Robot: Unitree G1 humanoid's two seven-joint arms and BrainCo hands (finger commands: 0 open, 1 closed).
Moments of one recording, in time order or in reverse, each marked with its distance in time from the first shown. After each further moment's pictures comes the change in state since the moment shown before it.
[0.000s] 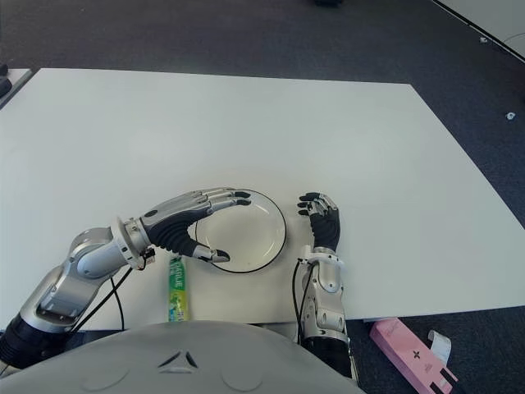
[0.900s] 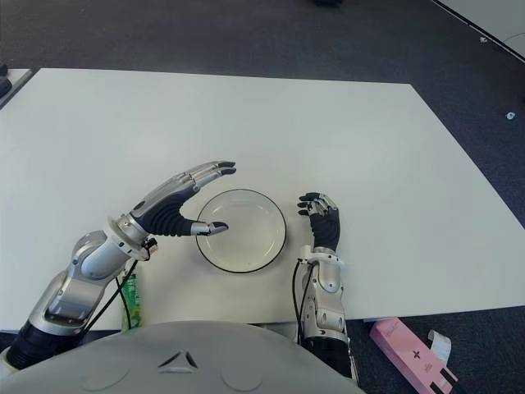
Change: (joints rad) left arm 0.043 -0.116 0.064 0.037 0.037 -0.006 0.225; right arm 0.002 0.000 0.000 0.000 -0.002 0.000 0.000
